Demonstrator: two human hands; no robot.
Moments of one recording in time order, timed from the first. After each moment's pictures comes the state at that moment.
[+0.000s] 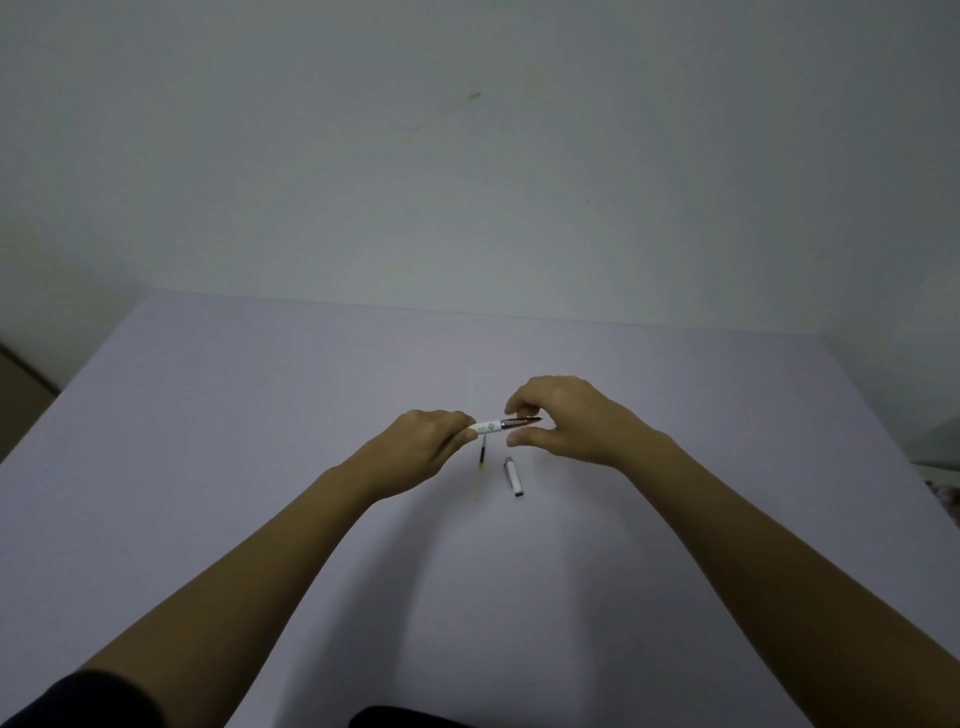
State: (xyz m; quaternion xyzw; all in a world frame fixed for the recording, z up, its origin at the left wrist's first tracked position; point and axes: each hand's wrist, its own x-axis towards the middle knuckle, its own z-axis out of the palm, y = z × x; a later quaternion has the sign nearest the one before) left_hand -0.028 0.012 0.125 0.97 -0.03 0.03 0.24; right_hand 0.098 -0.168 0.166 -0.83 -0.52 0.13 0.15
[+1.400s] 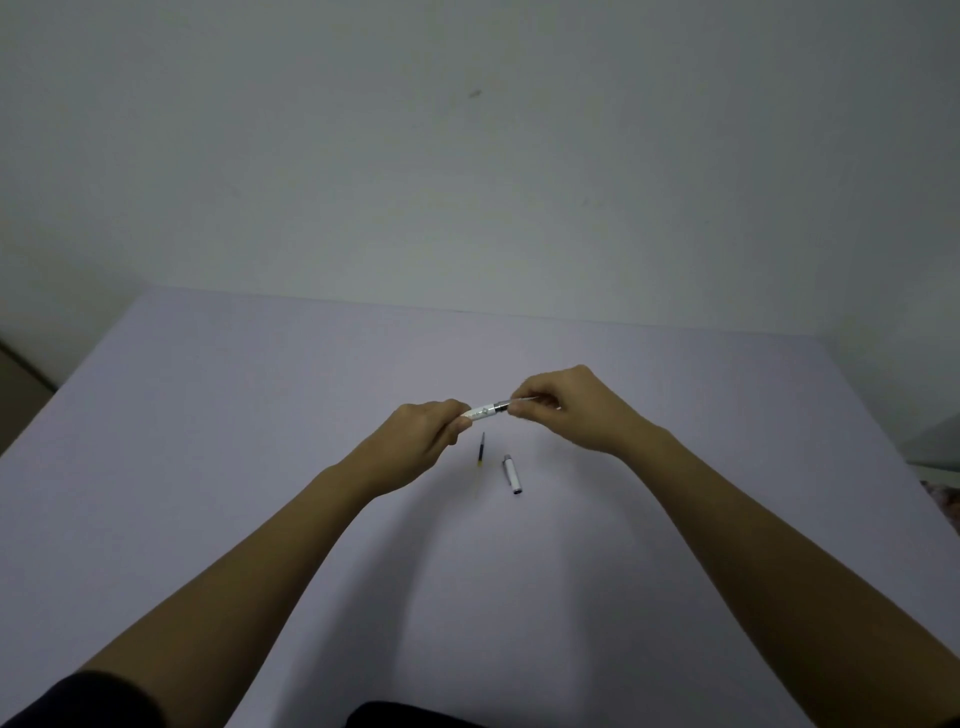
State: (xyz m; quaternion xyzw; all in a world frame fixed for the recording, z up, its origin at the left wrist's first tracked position) left_hand -0.029 0.015 0.121 0.95 -0.01 0.07 0.29; right_hand 0.103 -0.169 0.163 -0.83 -0.43 0.17 0.30
